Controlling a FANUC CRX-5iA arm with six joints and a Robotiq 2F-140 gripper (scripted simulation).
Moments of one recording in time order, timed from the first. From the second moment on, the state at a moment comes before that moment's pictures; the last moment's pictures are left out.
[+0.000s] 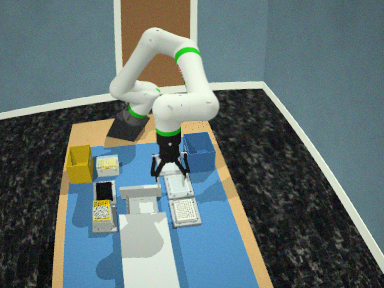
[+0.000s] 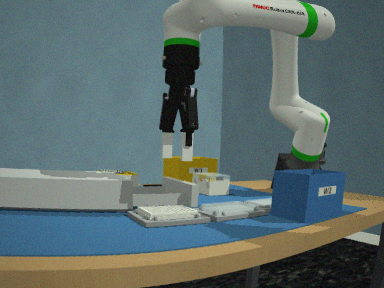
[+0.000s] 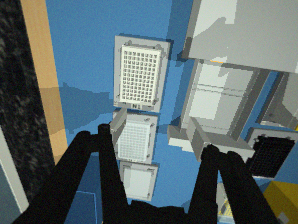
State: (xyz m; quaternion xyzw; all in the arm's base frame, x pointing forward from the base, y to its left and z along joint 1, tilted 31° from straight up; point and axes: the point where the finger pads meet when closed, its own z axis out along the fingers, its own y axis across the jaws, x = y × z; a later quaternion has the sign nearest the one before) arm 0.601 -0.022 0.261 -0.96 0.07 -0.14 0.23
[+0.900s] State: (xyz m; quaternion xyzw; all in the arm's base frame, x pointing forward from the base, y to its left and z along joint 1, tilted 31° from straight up) arm 0.645 0.014 0.296 -0.96 0.07 -0.14 0.23
